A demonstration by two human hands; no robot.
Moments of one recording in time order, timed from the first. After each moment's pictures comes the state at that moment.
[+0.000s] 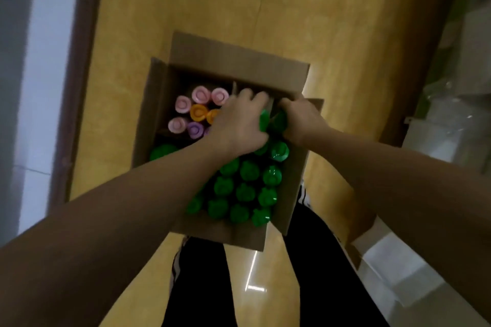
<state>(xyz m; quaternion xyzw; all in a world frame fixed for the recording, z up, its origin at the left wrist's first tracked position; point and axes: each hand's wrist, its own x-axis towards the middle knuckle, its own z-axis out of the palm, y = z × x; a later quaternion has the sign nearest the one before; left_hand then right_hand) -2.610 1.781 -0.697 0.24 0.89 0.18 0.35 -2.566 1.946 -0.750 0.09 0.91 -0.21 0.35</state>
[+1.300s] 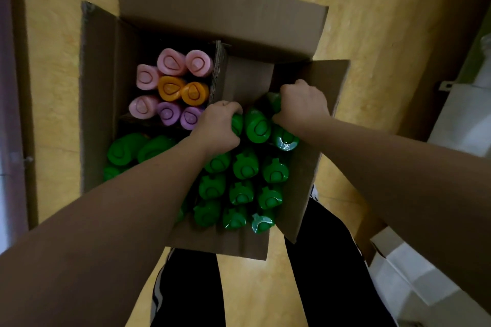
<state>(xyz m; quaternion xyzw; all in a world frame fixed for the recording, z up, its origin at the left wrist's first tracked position) -2.574 1.742 -0.889 0.15 0.86 0.16 0.46 -2.545 1.935 -0.868 0.12 0.90 -0.13 0.39</state>
